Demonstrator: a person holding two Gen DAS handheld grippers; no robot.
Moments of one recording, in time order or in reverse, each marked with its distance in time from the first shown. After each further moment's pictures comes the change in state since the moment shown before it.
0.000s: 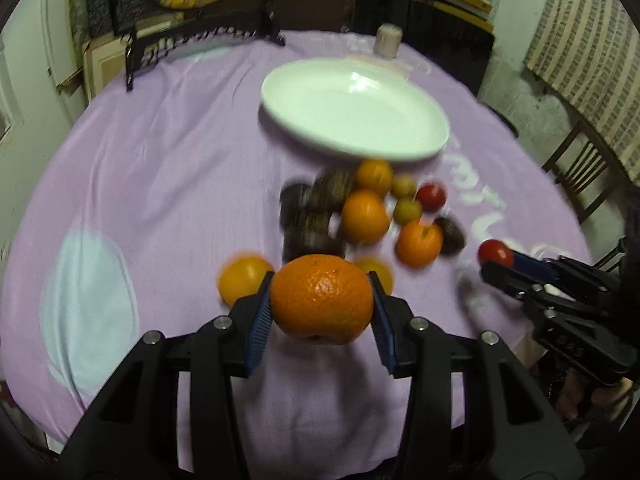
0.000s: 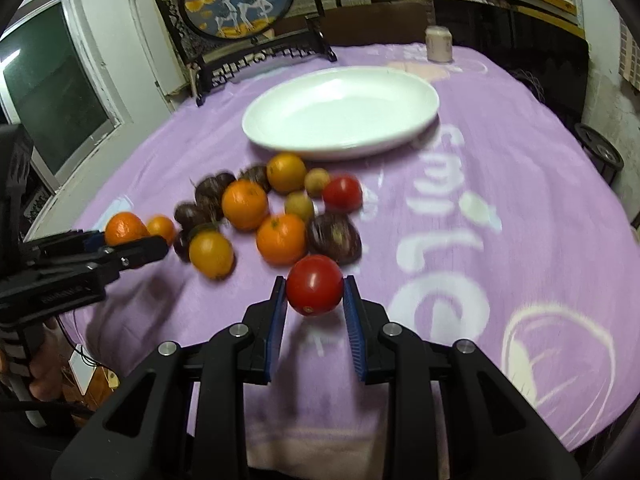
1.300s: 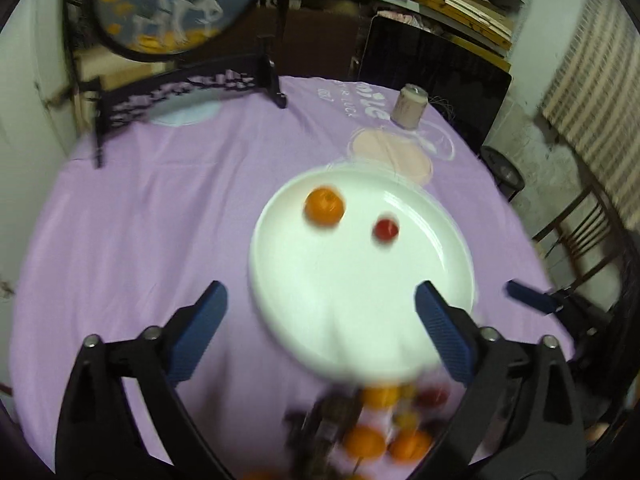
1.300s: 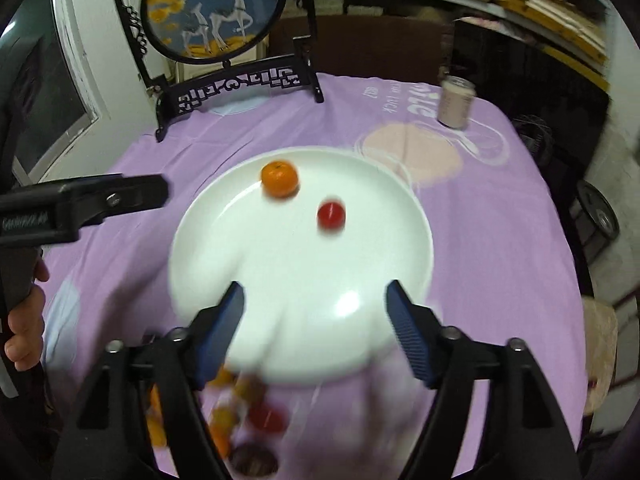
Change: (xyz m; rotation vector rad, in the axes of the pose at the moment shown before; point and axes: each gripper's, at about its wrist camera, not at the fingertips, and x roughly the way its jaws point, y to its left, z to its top) left arm 0.050 0.013 0.156 -0.062 -0.051 0.009; right arm 0.043 -0.028 0.124 -0.072 0.013 -0.090
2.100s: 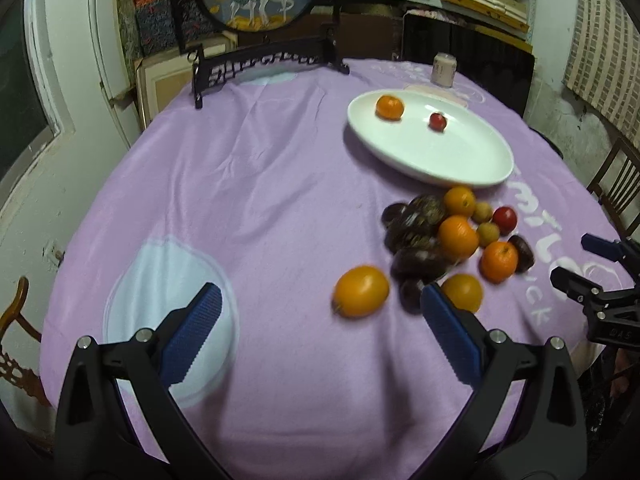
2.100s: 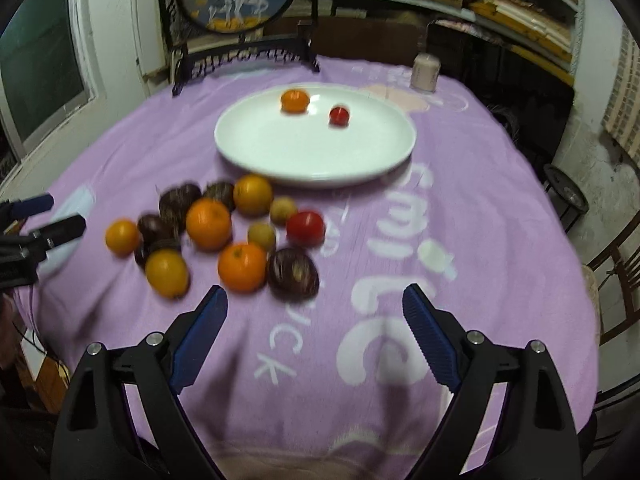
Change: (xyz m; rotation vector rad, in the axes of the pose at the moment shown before) left arm -0.070 0.048 -0.170 0.017 -0.038 0.183; right arm -0.031 0.041 -0.120 -0.044 0.024 -0.077
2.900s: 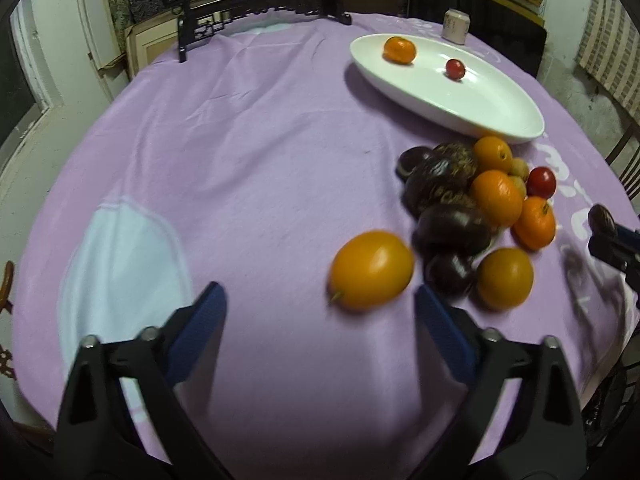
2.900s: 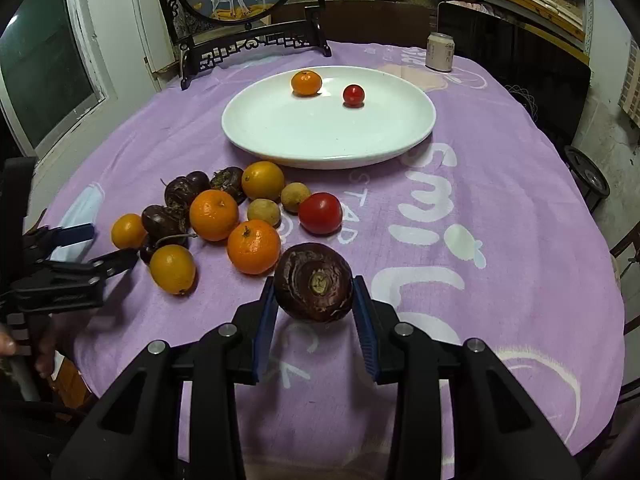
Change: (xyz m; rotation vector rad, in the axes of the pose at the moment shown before) left arm 0.062 -0.008 -0.008 0.004 0.124 -0.020; right arm 0.005 -0.004 0.004 0.046 0.006 0.070
